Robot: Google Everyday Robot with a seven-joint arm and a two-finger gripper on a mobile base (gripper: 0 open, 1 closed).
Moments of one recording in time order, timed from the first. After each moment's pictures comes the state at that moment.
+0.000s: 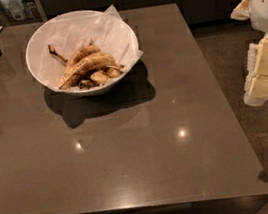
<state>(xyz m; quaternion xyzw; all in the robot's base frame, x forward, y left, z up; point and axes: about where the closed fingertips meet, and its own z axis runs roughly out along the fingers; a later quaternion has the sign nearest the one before) 0.445 -0.211 0.982 -0.60 0.78 -0.03 0.16</state>
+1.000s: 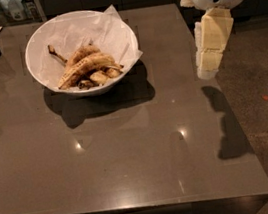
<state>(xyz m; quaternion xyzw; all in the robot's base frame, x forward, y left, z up) 0.504 -0.142 0.999 -0.66 0.74 -0.02 0.15</state>
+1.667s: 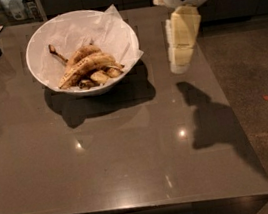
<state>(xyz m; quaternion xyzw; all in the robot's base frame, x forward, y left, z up) 0.534 -0.098 0.997 -0.69 0.71 -0.01 0.16</state>
